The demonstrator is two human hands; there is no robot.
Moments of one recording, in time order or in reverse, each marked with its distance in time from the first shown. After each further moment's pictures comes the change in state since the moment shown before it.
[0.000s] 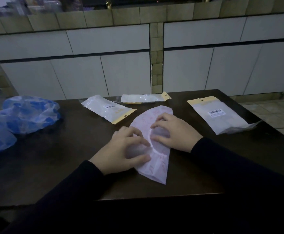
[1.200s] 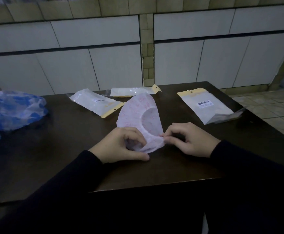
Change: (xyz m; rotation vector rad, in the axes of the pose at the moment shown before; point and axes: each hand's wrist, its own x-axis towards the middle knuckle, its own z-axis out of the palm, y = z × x) left_hand 0.013 0.009 0.013 -0.404 -0.066 0.054; right_hand -0.067 0.027 -0.012 0.327 -0.064 -0.101
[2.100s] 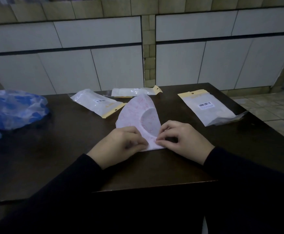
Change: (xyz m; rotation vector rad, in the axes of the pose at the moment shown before) left_hand -0.002 0.000 0.004 0.339 0.117 0.143; right_hand 0.011 -0.004 0.019 -0.108 0.206 -0.013
